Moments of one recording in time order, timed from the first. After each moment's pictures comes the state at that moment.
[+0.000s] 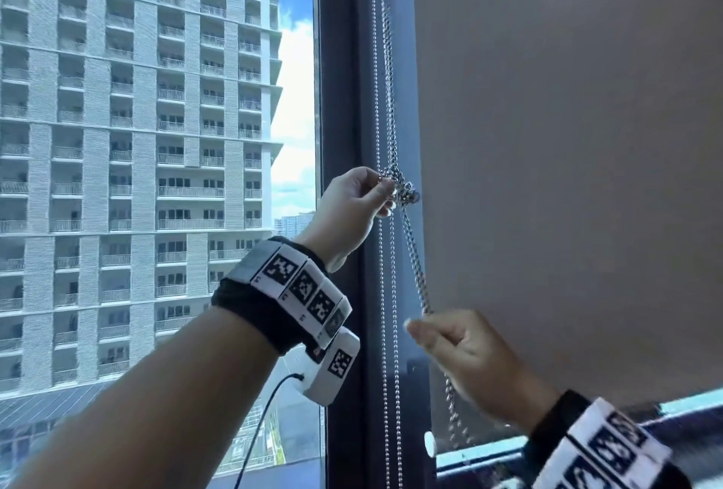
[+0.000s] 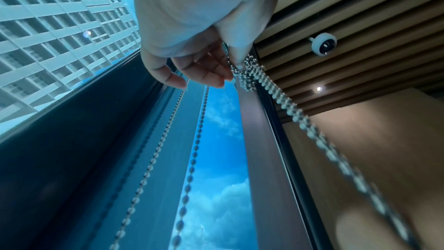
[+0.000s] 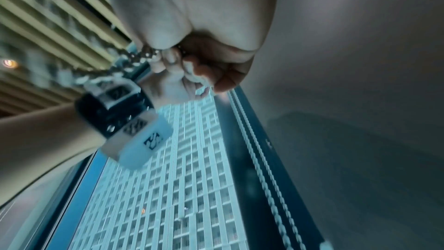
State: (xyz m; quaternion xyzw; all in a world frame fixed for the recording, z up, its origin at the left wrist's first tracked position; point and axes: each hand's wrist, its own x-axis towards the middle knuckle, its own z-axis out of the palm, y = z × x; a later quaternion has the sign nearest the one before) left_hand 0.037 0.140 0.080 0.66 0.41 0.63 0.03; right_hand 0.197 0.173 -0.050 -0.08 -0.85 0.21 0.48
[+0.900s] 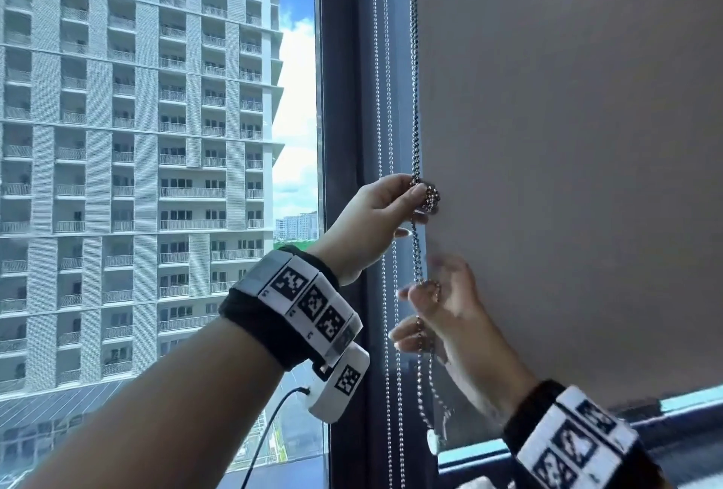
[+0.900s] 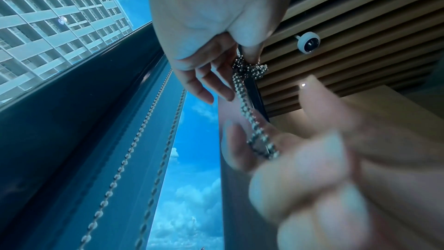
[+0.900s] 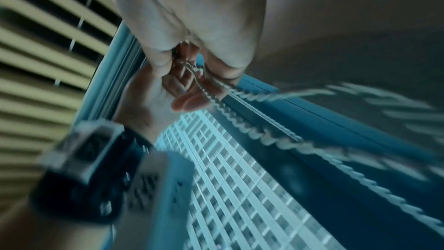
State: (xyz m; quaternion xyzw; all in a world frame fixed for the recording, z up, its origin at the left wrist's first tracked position) left_hand 0.060 0.126 0.072 0.73 0.38 0.57 0.08; right_hand 0.184 0.152 -0.037 -0.05 -0.68 0.51 0.52
